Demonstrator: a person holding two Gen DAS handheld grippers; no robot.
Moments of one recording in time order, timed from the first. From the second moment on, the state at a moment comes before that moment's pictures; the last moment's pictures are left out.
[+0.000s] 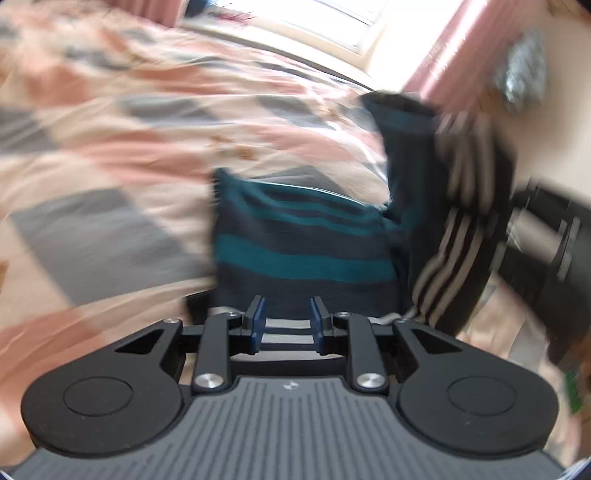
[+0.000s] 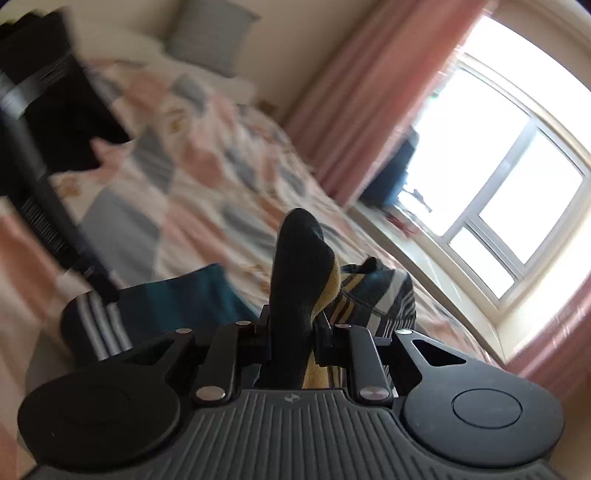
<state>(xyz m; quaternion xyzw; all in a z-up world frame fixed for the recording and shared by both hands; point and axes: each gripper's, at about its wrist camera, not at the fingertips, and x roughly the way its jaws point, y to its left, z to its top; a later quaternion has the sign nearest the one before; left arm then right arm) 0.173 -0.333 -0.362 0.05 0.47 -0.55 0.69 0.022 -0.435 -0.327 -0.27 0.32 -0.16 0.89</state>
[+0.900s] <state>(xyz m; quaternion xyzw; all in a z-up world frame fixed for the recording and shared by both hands) 0.229 -0.403 -0.415 -0.11 0.59 -0.57 0.56 0.029 -0.390 -0.403 -0.38 0.32 -0.10 0.86</state>
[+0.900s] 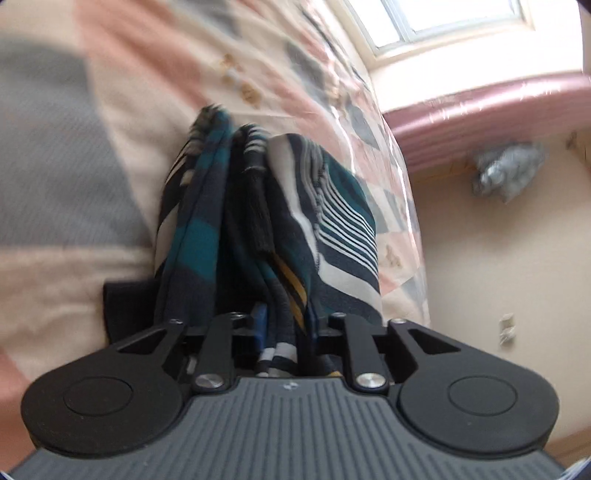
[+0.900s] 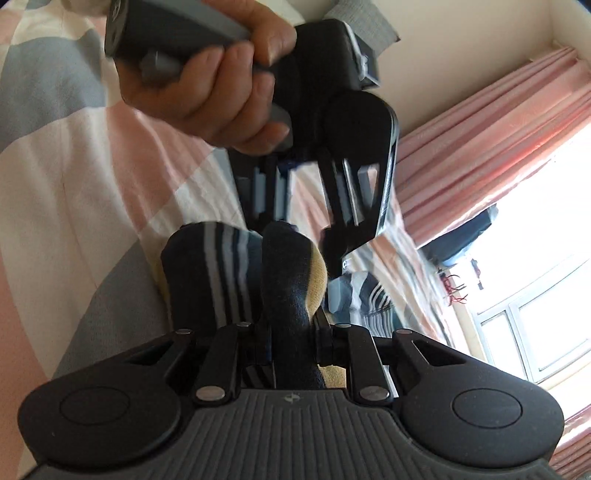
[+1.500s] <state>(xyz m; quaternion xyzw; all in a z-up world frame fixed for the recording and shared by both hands) 0.205 -0.348 -0.368 -0.01 0.40 -0.62 0.67 0.008 -0.352 -0.413 -0.38 0.25 -0.09 0.88</state>
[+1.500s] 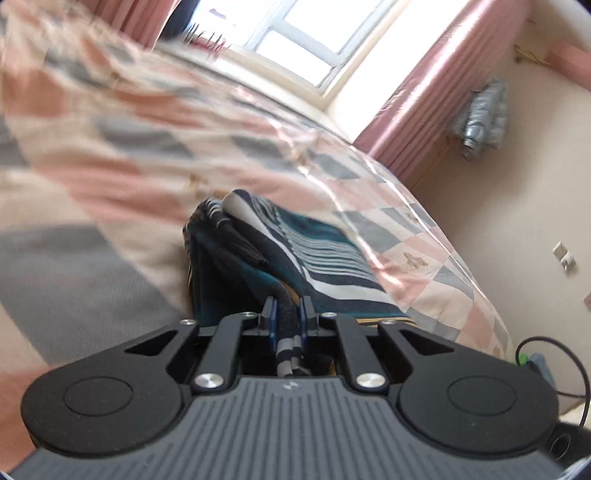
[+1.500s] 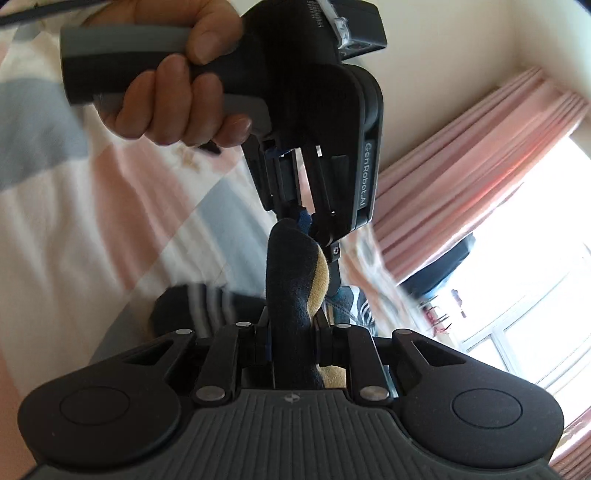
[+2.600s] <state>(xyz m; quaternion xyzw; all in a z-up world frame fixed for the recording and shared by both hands) 0.227 -0.438 -0.413 0.10 0.43 -0.59 0.68 -0.058 -0.467 -0.384 0.08 0.30 -0.21 0.93</state>
